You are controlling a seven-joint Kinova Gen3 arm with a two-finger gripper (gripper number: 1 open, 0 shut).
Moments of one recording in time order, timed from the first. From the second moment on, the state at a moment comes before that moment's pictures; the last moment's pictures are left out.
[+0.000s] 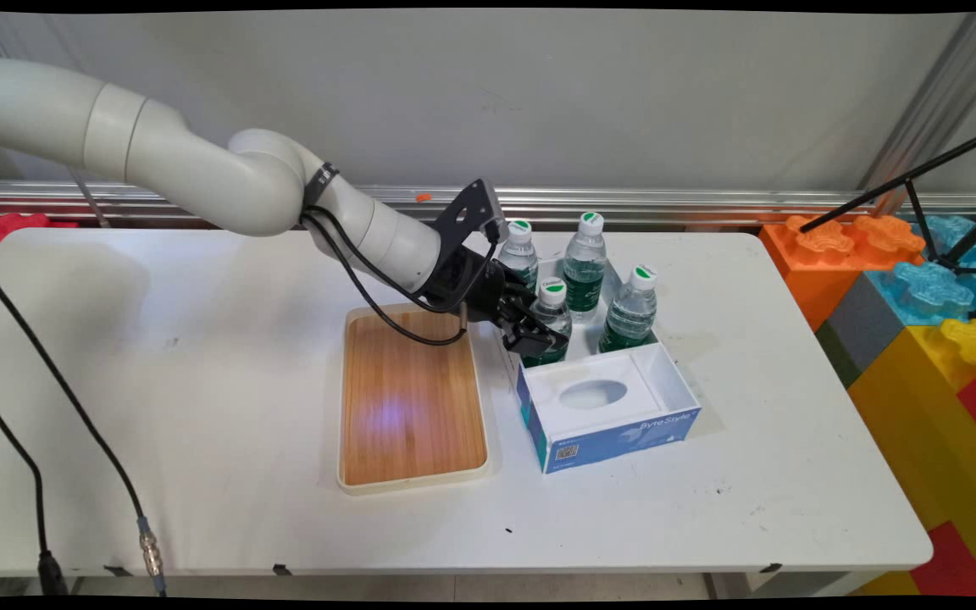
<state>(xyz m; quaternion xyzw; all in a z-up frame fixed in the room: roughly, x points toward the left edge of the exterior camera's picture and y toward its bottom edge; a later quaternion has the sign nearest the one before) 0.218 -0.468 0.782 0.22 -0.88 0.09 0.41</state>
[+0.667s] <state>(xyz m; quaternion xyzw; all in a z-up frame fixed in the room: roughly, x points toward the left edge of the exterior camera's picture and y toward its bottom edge) 0.221 -0.465 0.793 0.22 -0.88 0.09 0.42</state>
